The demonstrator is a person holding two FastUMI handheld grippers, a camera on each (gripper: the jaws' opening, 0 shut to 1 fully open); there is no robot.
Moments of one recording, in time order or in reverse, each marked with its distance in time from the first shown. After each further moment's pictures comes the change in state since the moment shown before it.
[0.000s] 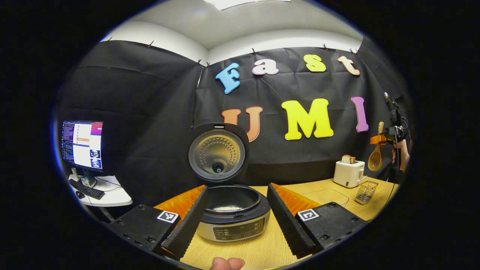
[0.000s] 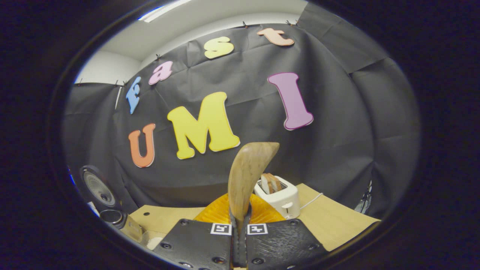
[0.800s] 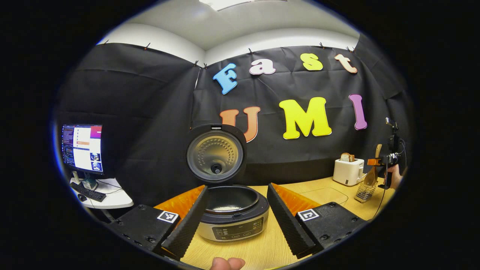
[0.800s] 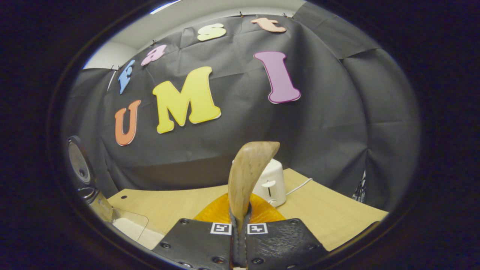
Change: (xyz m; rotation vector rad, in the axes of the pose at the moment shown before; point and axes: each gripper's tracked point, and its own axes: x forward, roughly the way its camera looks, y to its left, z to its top) left arm -0.004 -0.003 0.003 0.018 -0.004 -0.003; right arm 0.042 -0.048 -0.100 -0.044 0.068 -0.044
